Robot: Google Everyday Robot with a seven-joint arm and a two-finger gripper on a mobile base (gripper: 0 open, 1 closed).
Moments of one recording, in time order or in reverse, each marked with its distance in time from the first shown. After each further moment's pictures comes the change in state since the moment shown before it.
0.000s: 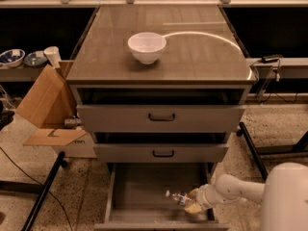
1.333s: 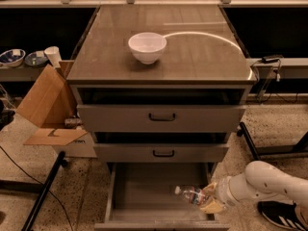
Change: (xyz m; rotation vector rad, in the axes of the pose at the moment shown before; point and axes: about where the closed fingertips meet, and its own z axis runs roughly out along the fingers) arm -0.061 0.069 -0.199 -0.063 -0.041 -0.049
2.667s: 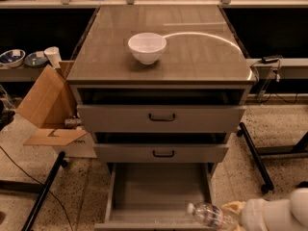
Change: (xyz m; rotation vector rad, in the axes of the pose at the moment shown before) arm -0.019 0.098 -0.109 0.098 -0.041 -0.054
